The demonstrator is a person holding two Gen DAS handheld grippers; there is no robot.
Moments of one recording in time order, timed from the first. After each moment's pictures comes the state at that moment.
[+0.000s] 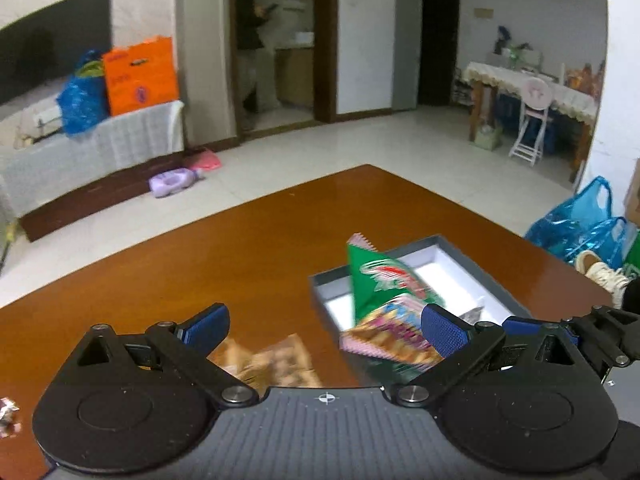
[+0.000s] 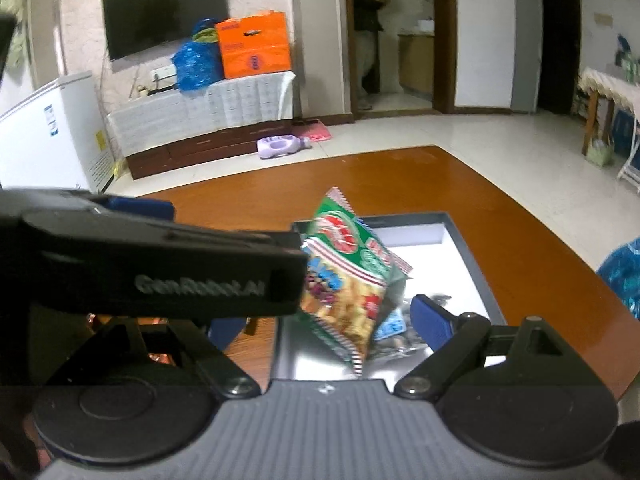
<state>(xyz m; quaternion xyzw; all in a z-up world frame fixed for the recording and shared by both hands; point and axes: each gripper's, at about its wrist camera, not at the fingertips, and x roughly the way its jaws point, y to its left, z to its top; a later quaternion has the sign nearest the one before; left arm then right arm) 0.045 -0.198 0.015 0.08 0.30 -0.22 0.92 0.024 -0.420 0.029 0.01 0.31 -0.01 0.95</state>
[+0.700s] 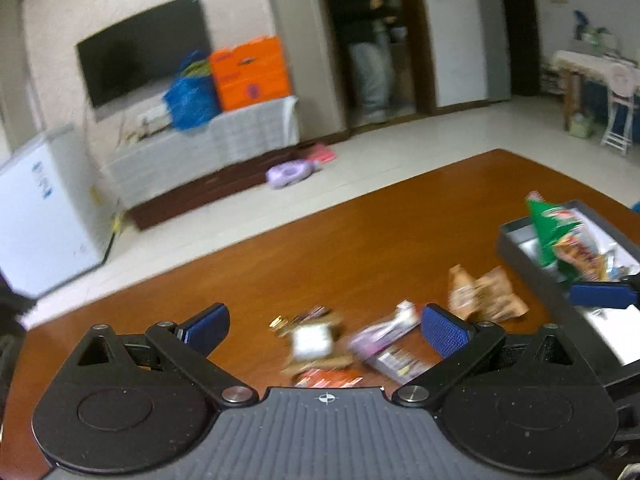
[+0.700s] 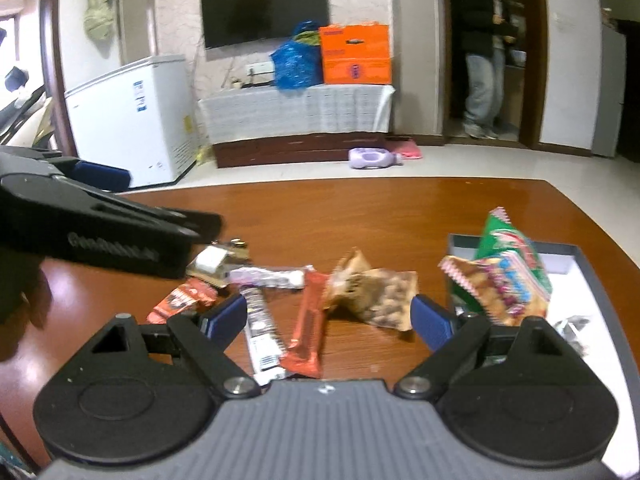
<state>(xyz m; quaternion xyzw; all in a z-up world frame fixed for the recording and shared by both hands) 0.020 -0.035 0.032 0.12 0.30 -0.07 0.94 -0.001 -0.313 0.028 -0.03 0.29 0.12 0.95</state>
